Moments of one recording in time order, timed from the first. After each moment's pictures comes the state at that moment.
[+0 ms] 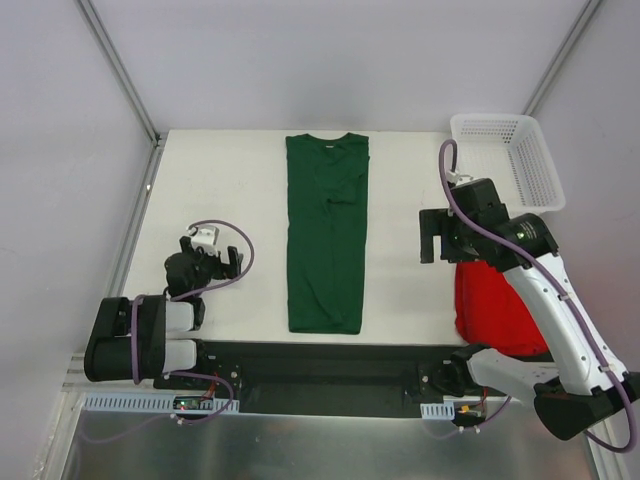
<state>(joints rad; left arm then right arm) 0.08 1.30 0.10 0.92 0.33 0.05 0.45 1.07 1.34 -1.25 0.19 0.29</state>
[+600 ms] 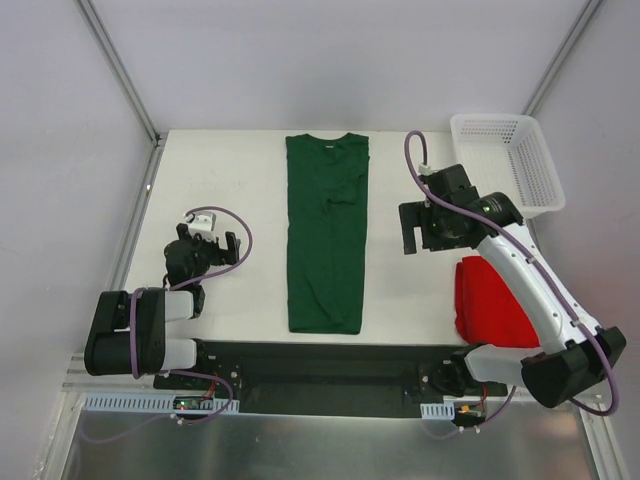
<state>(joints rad) 0.06 1.33 0.18 0.89 0.28 0.04 0.46 1.23 1.34 -1.16 0.12 0.25</state>
